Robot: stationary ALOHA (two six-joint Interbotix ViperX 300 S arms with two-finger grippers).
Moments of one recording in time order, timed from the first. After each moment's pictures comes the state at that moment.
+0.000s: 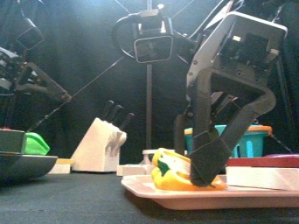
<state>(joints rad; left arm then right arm) -0.07 -0.64 1.37 -0.29 -0.47 0.35 0.32 0.28 0.39 -0.22 0.40 0.55</state>
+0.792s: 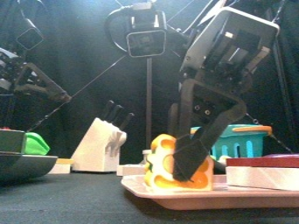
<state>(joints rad) -0.07 -0.64 1.37 -0.29 -0.47 0.35 0.32 0.28 0.37 -0.26 0.41 0.55</state>
